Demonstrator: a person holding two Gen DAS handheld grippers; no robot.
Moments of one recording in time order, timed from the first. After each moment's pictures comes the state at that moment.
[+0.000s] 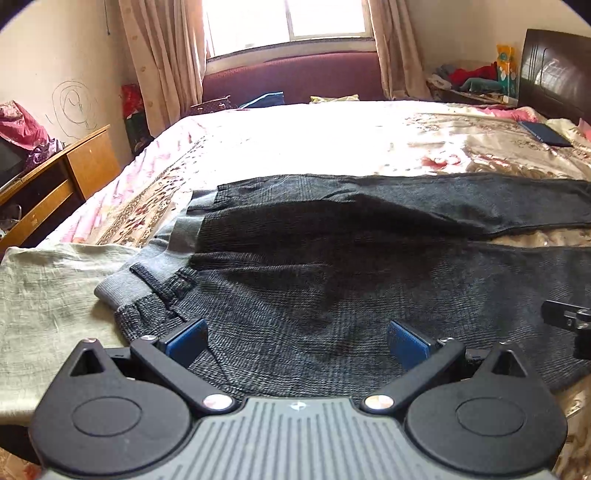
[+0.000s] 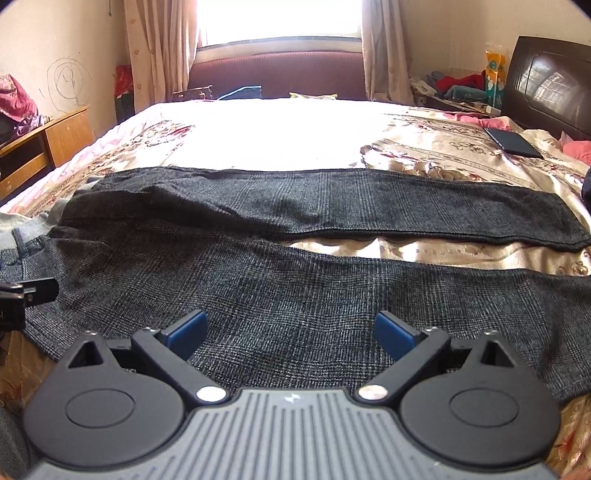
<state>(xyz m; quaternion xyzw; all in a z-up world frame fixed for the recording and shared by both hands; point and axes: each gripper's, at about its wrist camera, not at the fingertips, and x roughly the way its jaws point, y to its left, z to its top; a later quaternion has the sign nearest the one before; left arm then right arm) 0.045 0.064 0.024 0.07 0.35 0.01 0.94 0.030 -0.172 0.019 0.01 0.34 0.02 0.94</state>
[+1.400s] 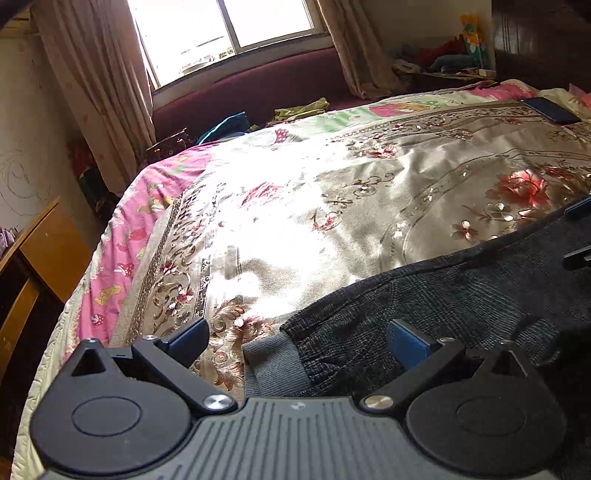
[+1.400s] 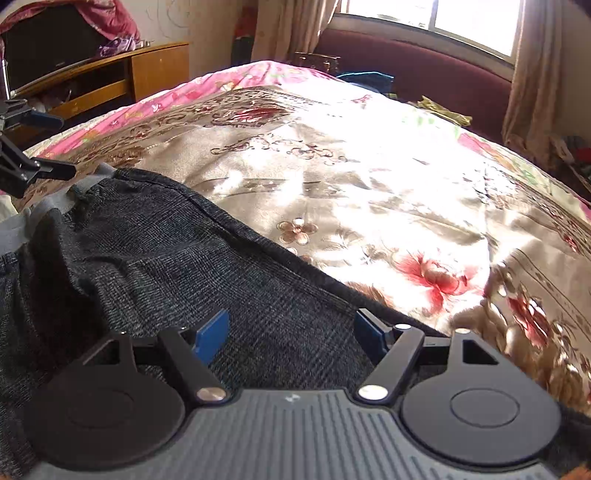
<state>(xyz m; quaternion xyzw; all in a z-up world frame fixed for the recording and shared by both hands) 0.296 0.175 0.059 0.15 0.34 -0.07 0.92 0.291 -0.136 0.034 -0.15 0.37 0.23 0.89</state>
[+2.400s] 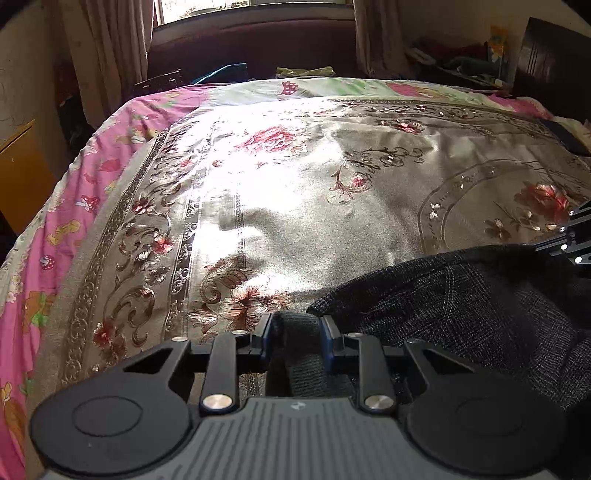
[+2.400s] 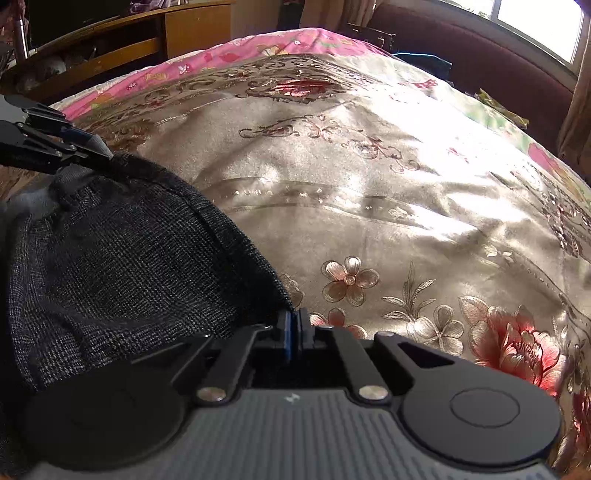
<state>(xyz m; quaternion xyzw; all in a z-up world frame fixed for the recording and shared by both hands) 0.341 0.221 0.027 0.06 0.40 -0.11 0.91 0.353 -0.078 0.018 -0.18 0.40 0.27 0.86</state>
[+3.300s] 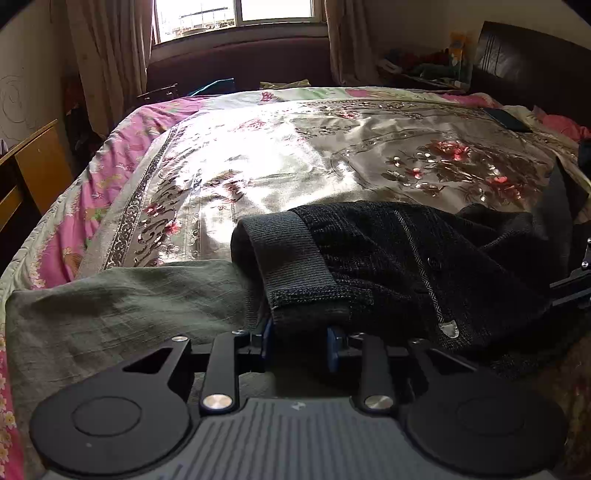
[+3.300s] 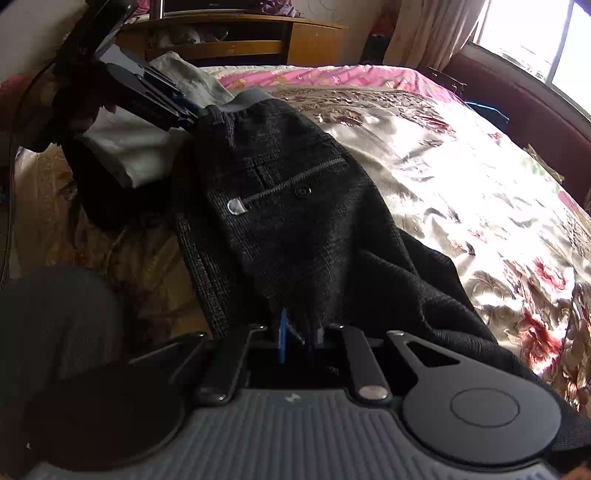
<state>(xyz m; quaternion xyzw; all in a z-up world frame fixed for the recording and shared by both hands) 0.103 0.236 0.046 0.07 0.37 -0.12 0.92 0.068 -0.027 0.036 -0.25 0.34 0.36 0.83</state>
